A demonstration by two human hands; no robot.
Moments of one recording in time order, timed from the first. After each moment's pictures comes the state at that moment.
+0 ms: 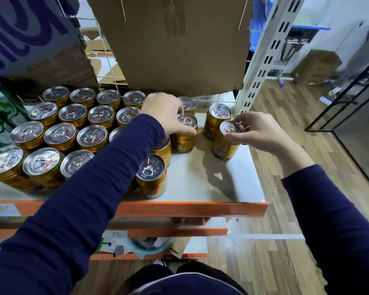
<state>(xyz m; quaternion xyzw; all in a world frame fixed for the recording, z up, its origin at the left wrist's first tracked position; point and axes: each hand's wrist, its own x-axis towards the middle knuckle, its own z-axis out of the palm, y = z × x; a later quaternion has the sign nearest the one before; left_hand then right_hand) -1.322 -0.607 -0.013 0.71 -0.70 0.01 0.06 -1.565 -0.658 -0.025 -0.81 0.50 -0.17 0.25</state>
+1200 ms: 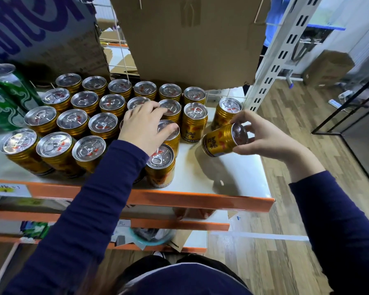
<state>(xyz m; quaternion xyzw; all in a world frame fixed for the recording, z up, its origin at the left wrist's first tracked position) -1.298 -0.527 -0.042 0.77 -0.62 -0.02 0.16 -1.568 -0.637 -0.030 -0.83 0.38 -0.13 0.40</state>
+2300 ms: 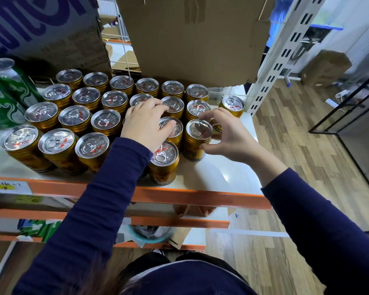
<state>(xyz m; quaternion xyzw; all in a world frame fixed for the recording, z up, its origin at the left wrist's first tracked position) -1.296 -0.528 -0.048 0.77 -0.61 -0.01 0.20 -1.499 -0.604 -0.042 -0.88 0.32 -0.20 0.27</state>
